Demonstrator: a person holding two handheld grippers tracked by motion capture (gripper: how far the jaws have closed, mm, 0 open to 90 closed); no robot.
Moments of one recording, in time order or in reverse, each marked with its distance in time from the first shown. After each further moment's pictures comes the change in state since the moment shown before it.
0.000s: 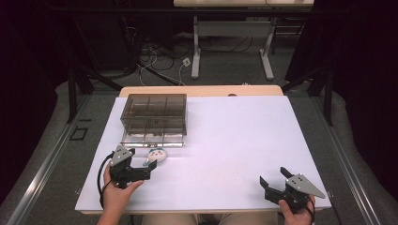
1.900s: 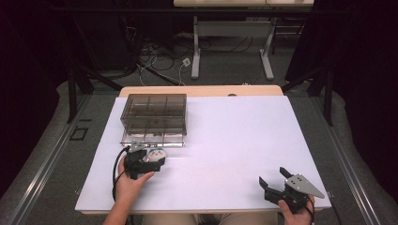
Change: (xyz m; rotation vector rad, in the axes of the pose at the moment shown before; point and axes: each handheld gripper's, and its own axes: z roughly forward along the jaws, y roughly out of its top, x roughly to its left) left arm 0.007 -0.003 0.055 0.200 0.009 -0.081; right arm 0.001 -0.001 0.001 0.002 0.004 -0.008
